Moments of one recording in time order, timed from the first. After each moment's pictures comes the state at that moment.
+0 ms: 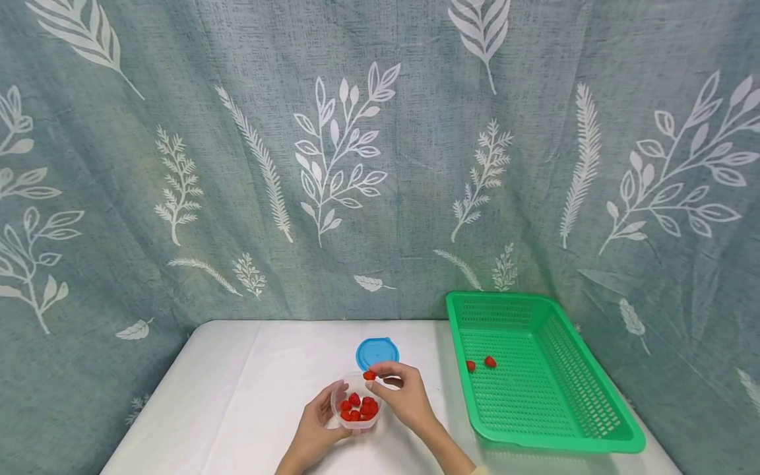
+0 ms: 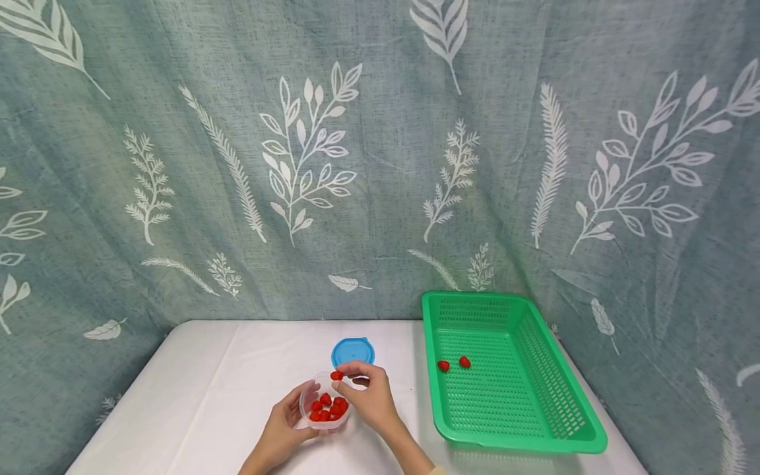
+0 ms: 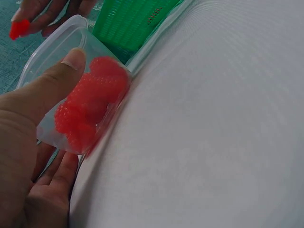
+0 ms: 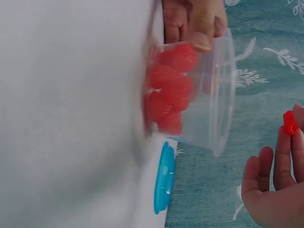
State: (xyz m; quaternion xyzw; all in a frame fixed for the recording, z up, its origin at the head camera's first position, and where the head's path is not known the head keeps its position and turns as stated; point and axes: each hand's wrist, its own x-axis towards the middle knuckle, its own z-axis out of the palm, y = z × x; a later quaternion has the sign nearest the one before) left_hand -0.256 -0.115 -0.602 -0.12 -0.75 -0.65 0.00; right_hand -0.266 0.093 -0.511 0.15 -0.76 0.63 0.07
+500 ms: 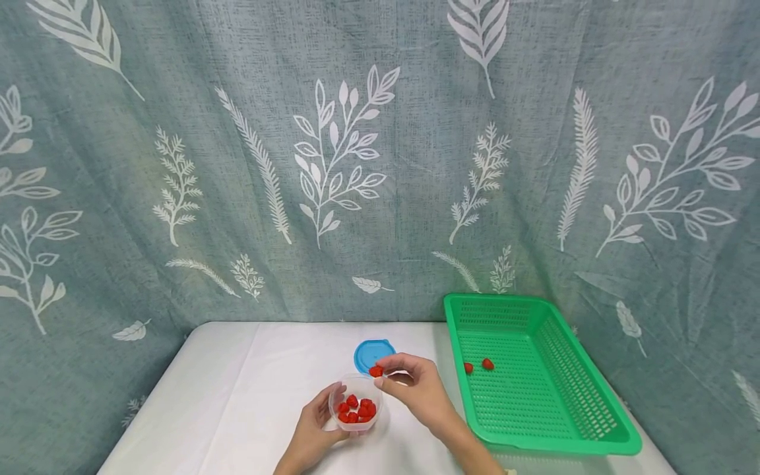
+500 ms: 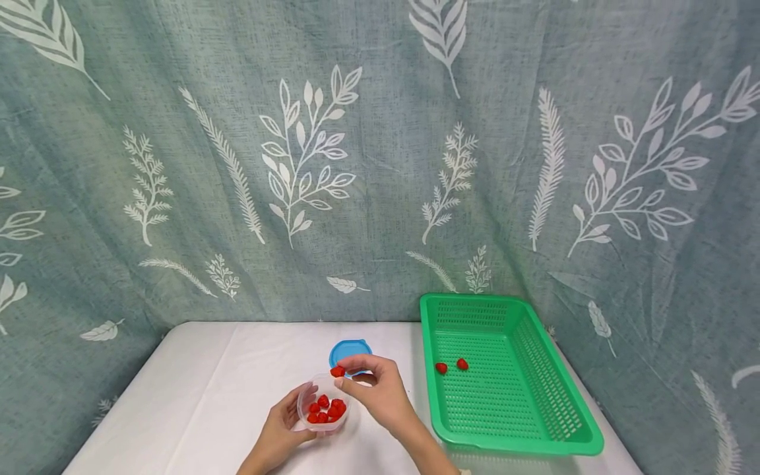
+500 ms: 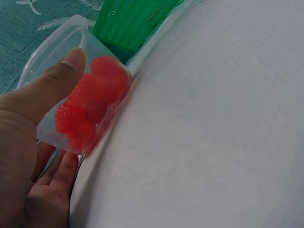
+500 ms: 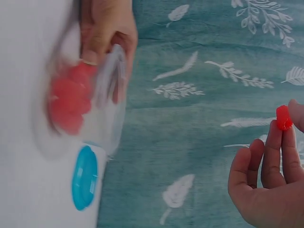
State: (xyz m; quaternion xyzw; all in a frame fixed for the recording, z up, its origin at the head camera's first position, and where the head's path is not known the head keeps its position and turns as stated) left_hand -0.257 -0.114 -0.603 -0.11 -0.75 -0.65 0.00; right_hand -0.240 0.120 -0.452 0.20 -0.72 0.66 0.00
